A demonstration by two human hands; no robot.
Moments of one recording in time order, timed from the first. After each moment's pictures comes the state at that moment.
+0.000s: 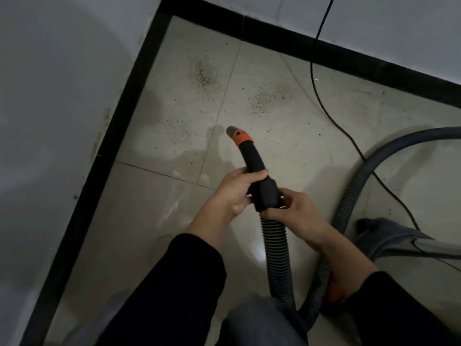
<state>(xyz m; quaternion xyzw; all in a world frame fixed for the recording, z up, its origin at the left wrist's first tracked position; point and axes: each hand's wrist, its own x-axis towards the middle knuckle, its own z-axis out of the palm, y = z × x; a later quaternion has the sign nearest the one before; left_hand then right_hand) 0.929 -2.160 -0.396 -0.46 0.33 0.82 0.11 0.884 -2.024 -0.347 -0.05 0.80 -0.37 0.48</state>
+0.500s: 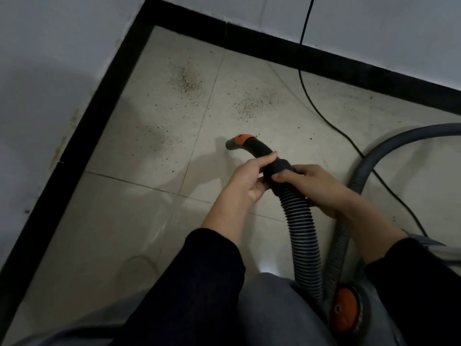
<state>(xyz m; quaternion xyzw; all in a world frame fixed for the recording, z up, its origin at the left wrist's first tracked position) 0.874 -2.126 -0.437 -0.43 0.21 0.87 0.07 0.818 -2.010 -0.383 -0.05 0.81 -0.35 0.47</state>
